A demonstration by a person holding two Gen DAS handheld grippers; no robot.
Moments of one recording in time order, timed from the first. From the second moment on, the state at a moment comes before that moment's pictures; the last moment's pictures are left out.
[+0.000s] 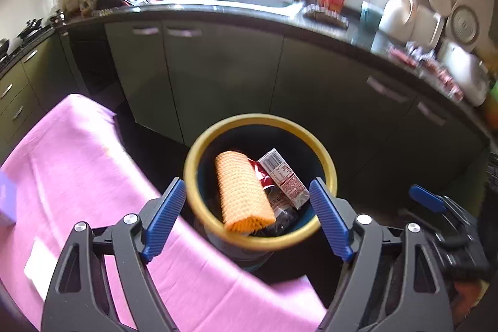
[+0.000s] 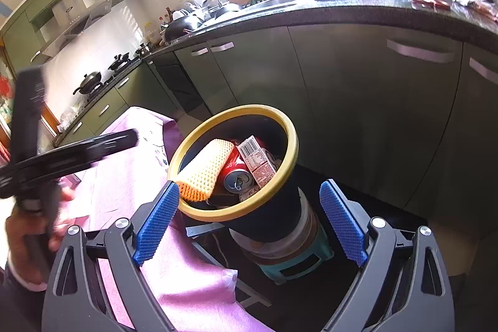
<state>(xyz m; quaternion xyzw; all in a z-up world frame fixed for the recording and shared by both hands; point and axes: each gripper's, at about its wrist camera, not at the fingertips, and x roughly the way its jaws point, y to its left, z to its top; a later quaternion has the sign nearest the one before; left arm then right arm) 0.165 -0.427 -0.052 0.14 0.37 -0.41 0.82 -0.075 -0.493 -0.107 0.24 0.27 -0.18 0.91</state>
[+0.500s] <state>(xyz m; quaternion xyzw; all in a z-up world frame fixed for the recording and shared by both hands) 0.190 -0.118 -0.033 0.01 0.29 -0.20 0.94 0.015 -0.379 -0.086 0.14 0.32 -0.03 0.94</state>
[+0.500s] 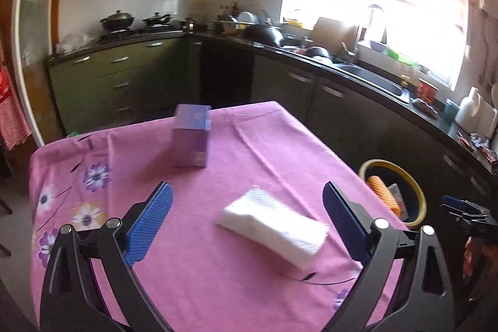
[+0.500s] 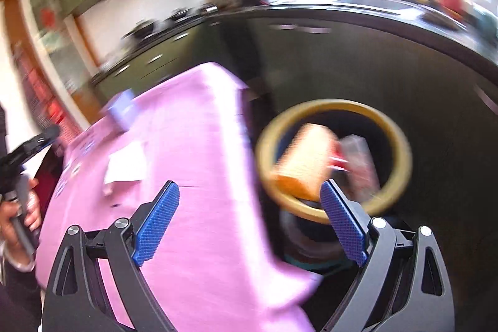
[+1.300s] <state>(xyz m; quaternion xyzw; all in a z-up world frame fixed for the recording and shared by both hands) 0.223 -0.032 -0.072 -0.04 0.30 -0.11 0.95 0.207 -0.181 -0.139 -0.07 0.47 0.16 0.86</state>
